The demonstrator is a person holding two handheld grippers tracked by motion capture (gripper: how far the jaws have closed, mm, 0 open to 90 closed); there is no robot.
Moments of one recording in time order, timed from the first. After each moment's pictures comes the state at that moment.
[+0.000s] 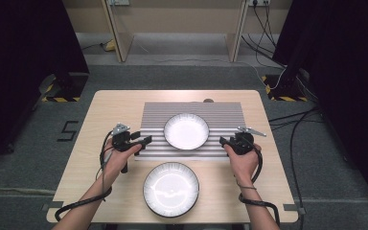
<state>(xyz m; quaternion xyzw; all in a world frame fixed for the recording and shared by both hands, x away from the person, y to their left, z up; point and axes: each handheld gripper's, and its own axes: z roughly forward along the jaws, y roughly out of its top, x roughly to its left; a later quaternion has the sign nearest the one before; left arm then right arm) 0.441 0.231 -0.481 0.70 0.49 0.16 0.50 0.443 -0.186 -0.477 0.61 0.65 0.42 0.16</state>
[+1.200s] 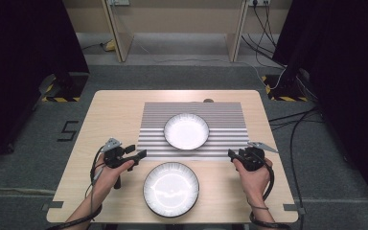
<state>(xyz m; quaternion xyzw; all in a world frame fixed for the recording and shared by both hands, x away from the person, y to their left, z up) 0.391 0.247 -0.493 0.70 0.48 0.14 0.51 0.393 -0.212 -0.482 0.61 0.65 0.42 0.18</state>
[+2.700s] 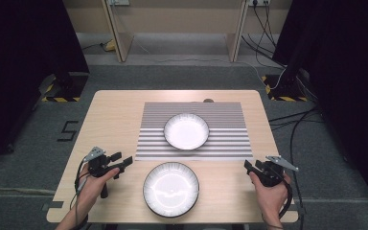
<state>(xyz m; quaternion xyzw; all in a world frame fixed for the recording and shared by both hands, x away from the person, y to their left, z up) 0.365 0.290 -0.503 0.68 0.51 0.15 0.51 0.348 -0.255 -0.489 0.63 0.63 0.41 0.21</state>
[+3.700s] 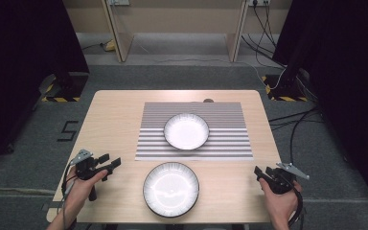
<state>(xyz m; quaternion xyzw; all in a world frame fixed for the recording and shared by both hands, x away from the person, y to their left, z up) 0.354 0.323 -0.502 0.67 0.52 0.17 0.50 0.331 -0.284 -0.500 0.65 0.61 0.39 0.22</state>
